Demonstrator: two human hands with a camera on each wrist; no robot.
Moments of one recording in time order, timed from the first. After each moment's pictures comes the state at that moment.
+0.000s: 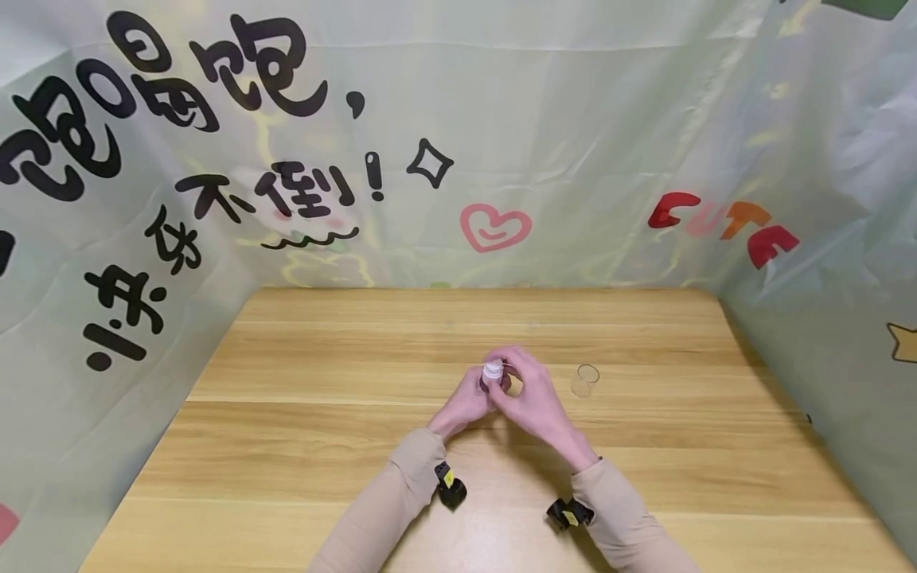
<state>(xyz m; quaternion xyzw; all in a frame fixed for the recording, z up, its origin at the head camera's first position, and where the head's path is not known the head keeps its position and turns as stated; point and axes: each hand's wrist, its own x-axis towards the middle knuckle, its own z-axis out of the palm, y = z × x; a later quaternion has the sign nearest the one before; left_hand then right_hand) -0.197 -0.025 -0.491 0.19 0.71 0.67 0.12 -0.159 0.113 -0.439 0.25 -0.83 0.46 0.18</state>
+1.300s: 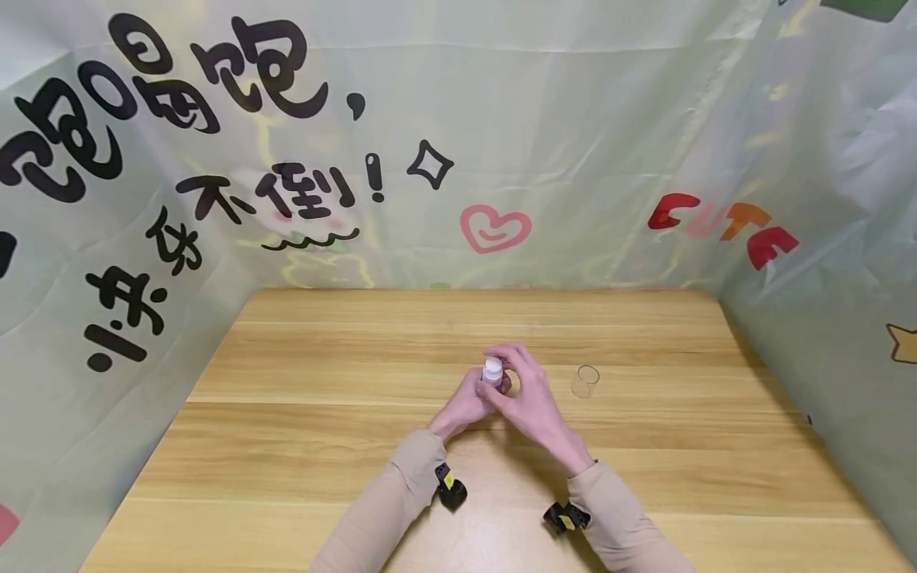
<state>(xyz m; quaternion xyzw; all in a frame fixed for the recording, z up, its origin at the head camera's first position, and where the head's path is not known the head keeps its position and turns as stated) -0.197 -0.026 -0.491 0.21 0.71 0.66 0.13 -0.158 0.106 -0.439 0.23 -0.83 0.47 0.18</state>
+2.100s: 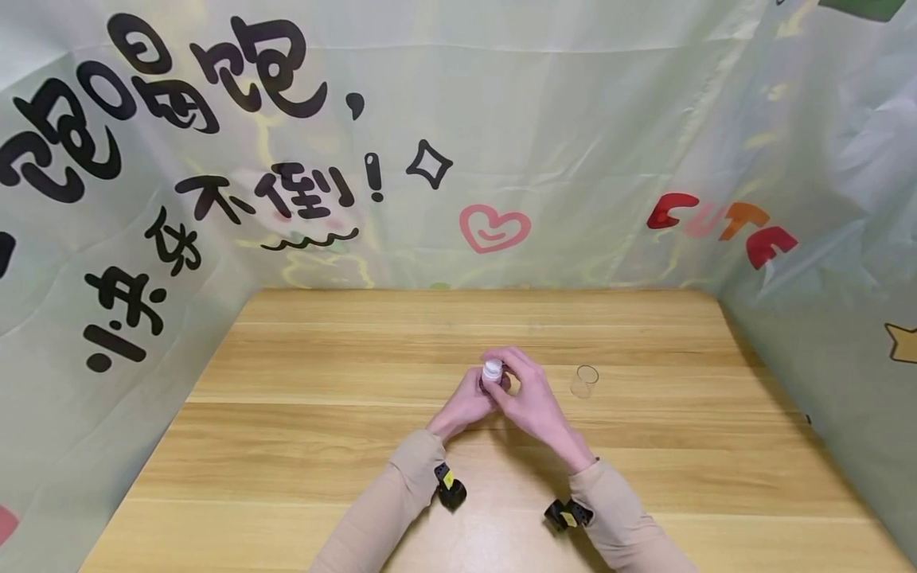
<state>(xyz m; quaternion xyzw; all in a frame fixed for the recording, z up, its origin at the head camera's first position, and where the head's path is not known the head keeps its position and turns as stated) -0.197 -0.024 -0.491 0.18 0.71 0.66 0.14 -0.156 0.108 -0.433 0.23 -0.84 0.46 0.16</state>
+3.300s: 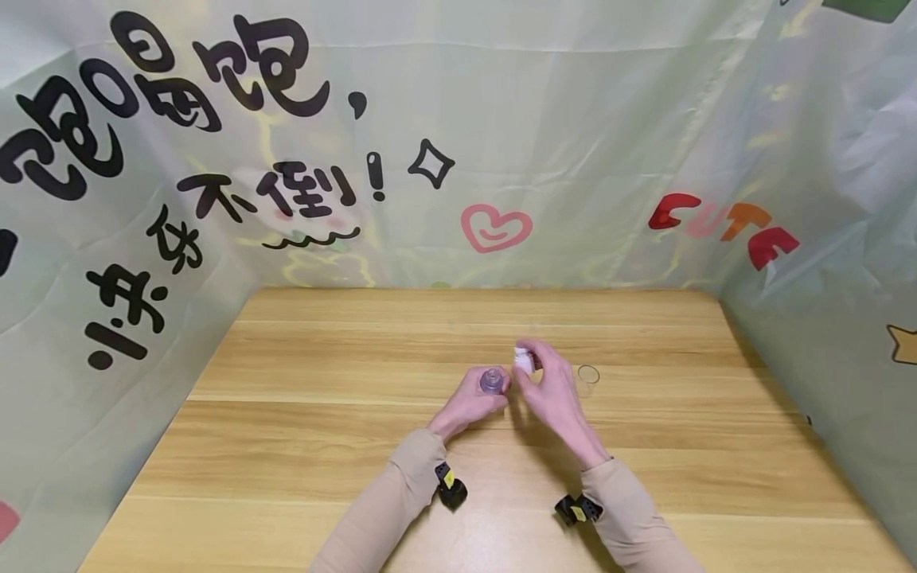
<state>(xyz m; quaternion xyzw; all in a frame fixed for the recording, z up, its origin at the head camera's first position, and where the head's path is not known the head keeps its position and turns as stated) -0.197 -0.025 -0.492 0.21 0.70 0.66 0.14 -0.164 0.130 -0.434 0.10 -0.88 0.44 0.17</state>
